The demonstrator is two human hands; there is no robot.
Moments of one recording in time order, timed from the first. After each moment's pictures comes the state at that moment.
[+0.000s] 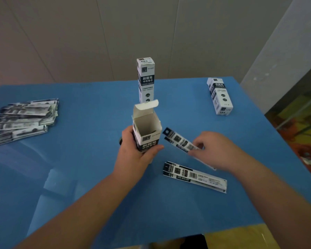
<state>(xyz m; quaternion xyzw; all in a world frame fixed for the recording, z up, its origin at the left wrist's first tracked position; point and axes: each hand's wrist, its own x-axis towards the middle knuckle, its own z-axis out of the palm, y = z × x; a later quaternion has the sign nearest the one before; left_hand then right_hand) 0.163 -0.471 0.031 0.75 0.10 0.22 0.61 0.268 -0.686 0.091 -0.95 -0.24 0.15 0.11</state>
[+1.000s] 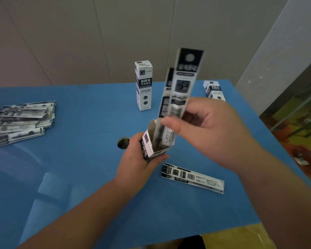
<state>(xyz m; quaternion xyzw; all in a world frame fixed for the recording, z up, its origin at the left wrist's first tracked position) 0.157 -0.483 0.034 0.80 0.04 0.25 0.55 0.211 -0.647 0.195 -0.81 -0.35 0.02 0.47</state>
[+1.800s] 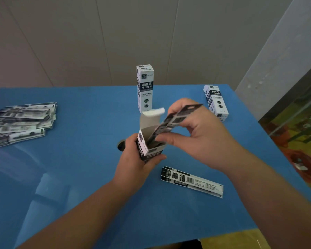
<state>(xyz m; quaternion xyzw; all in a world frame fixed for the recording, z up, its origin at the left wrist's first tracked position) 0.162 -0.473 0.018 0.78 0.07 0.24 0.57 0.226 -0.637 0.179 -0.80 -0.45 0.00 0.40</state>
